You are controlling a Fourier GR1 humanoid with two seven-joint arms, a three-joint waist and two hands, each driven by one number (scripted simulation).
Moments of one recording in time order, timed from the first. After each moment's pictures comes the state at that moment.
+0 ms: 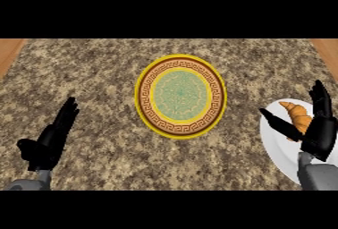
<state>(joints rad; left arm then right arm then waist) -0.04 0.41 -0.16 -1.35 0.26 0.12 -0.16 -0.14 -0.33 0.01 -1.32 -0.11 -0.66 -0.34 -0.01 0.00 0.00</state>
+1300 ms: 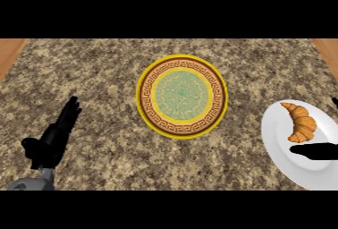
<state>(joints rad) -0.05 0.36 -0.11 -1.34 0.19 0.08 -0.15 -0.01 -0.73 0.14 -1.58 0.17 -0.29 0.63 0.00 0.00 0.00</state>
